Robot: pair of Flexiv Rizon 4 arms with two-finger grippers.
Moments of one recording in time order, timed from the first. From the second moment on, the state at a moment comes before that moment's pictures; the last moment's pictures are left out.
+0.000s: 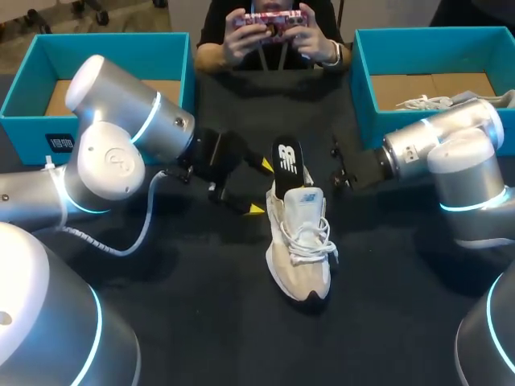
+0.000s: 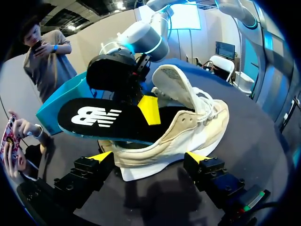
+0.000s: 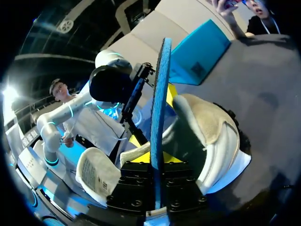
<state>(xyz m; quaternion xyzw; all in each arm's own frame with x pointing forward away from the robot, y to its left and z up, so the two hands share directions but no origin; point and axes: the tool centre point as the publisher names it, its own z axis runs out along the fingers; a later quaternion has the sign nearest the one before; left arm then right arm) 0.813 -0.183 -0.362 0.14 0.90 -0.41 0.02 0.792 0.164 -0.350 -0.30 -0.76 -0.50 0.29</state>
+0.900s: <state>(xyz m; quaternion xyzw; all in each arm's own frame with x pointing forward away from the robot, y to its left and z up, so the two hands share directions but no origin) 0.814 -0.176 -0.363 0.13 0.90 -0.41 0.02 0.815 0.166 -0.334 -0.28 -0.77 -0.49 0.30</state>
